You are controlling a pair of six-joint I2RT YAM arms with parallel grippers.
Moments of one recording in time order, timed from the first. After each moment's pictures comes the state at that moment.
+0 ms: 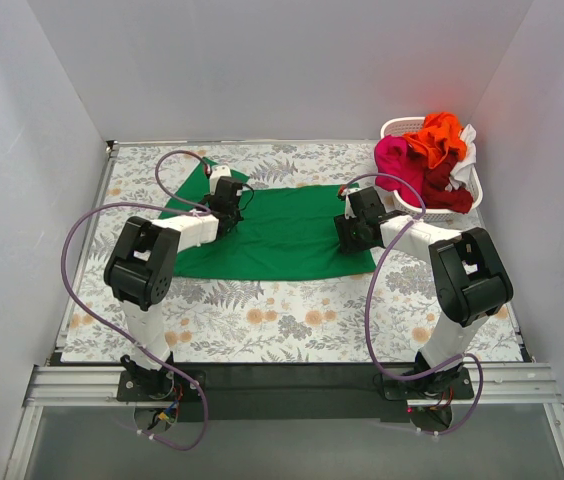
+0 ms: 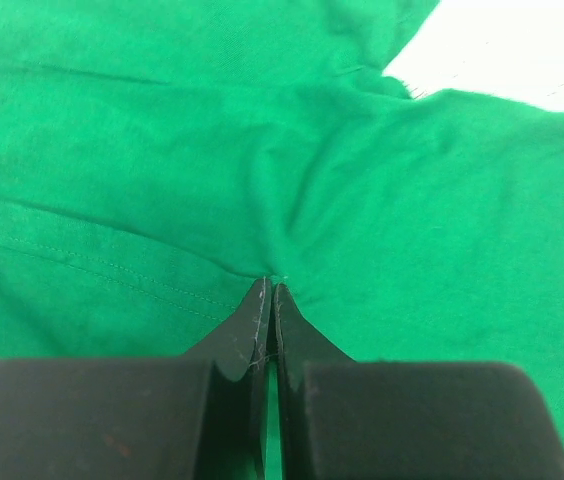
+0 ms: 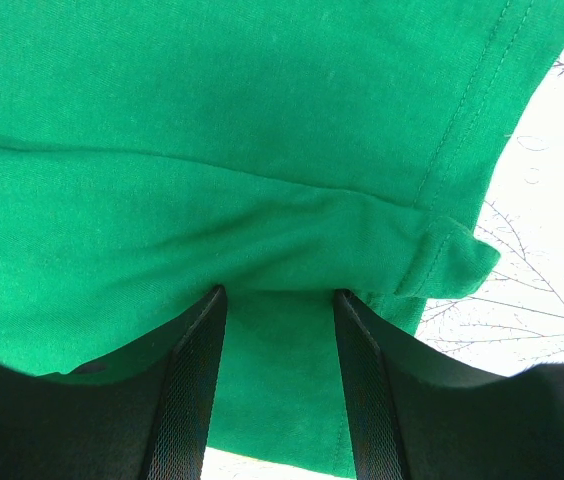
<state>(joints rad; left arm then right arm) -0.40 1.92 1.13 0.06 -0.44 -0.43 0.42 1.74 1.01 -0.27 0.00 0.10</state>
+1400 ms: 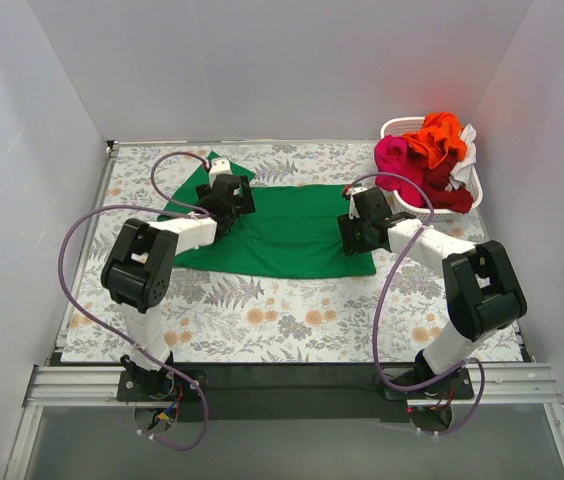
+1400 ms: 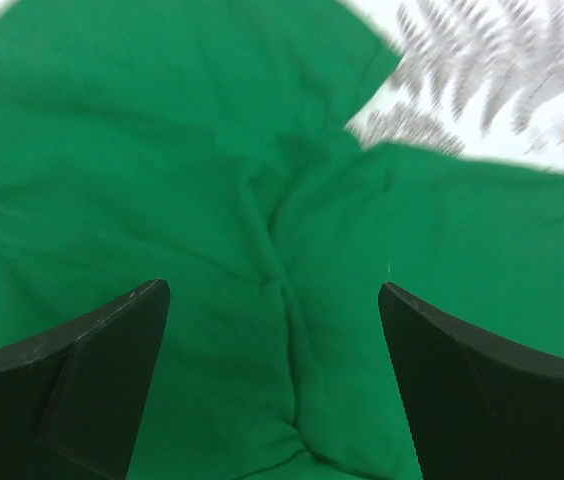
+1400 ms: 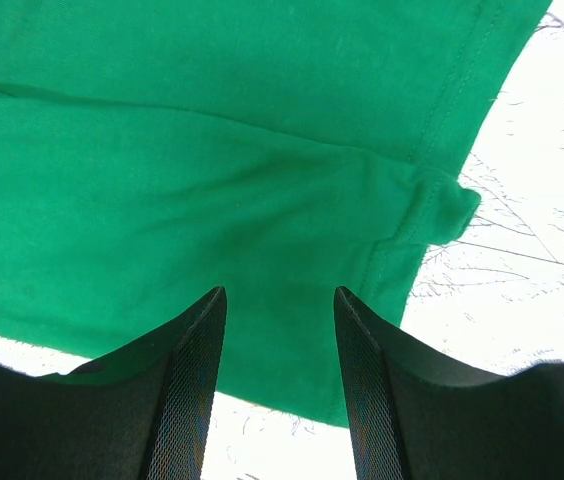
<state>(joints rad) -0.40 1.86 1.10 0.24 -0.40 -0.39 0.43 1.62 0.98 -0.33 0.00 0.12</state>
